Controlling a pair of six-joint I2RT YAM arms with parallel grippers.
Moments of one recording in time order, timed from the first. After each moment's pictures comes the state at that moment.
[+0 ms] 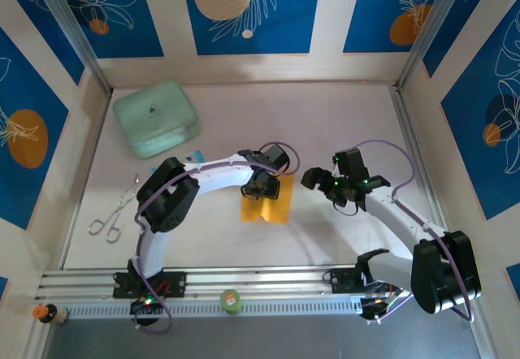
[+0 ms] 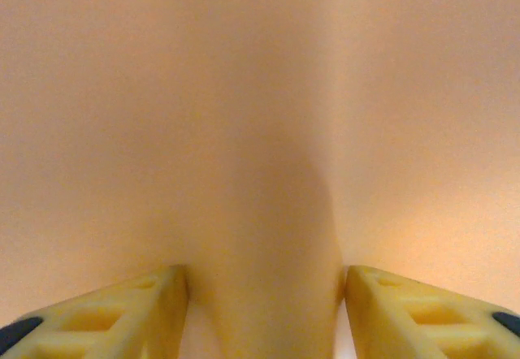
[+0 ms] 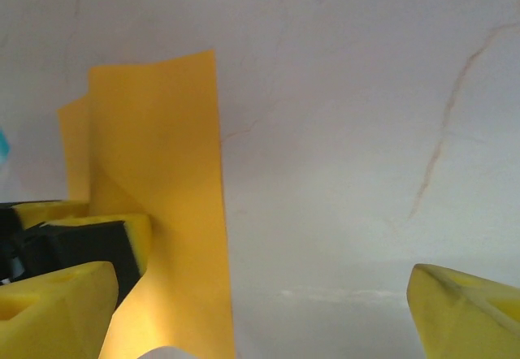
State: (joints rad) left arm -0.89 2.02 1.41 -0.68 -0.05 -0.65; right arm 0.28 1.15 0.61 -0.44 -0.28 0.72
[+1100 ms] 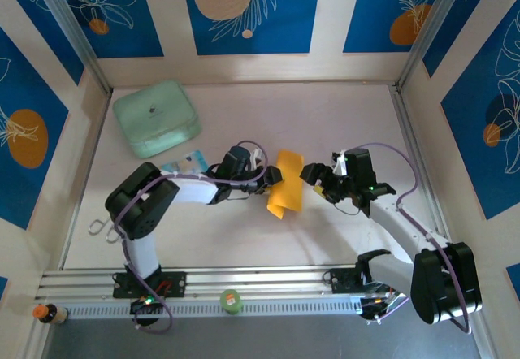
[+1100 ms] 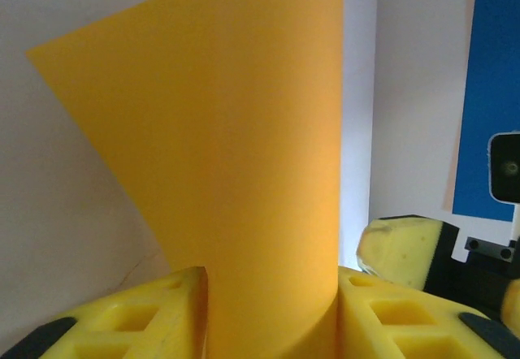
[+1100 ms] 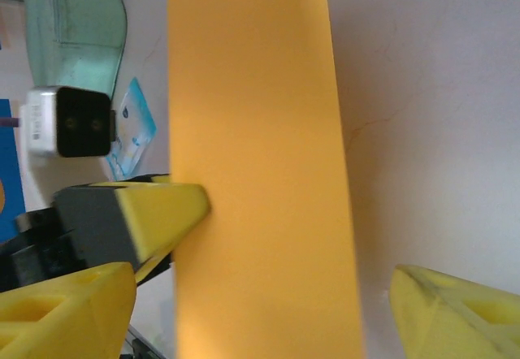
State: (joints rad) left arm -0.73 1.84 0.86 0.44 0.50 -1.14; right arm 0.22 1.09 0.54 -0.25 -0.55 0.83
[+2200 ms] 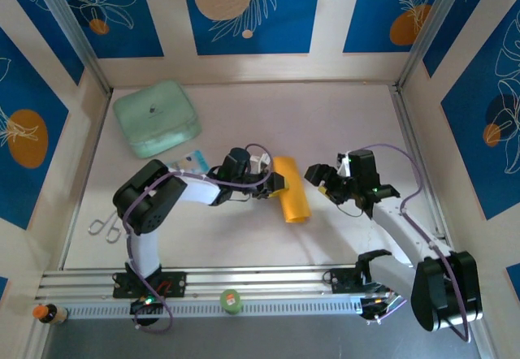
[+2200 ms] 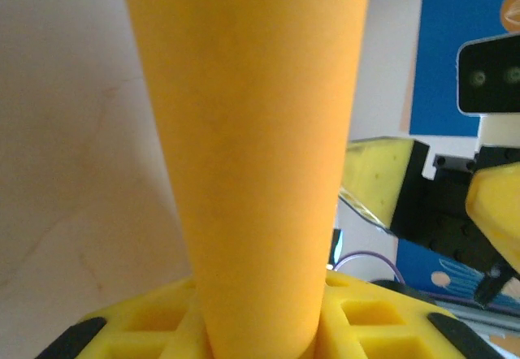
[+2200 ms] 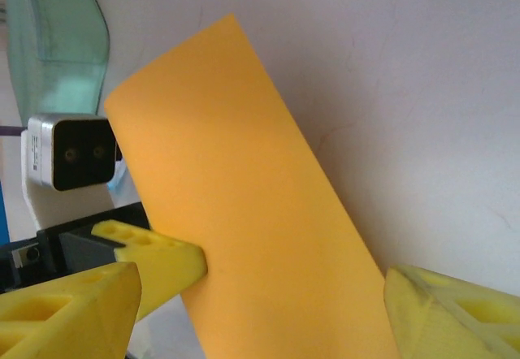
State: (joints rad) left arm -0.73 1.89 0.86 0.57 0.74 -1.11; right arm 0.19 1.02 0.54 -0.32 -0.49 0.82
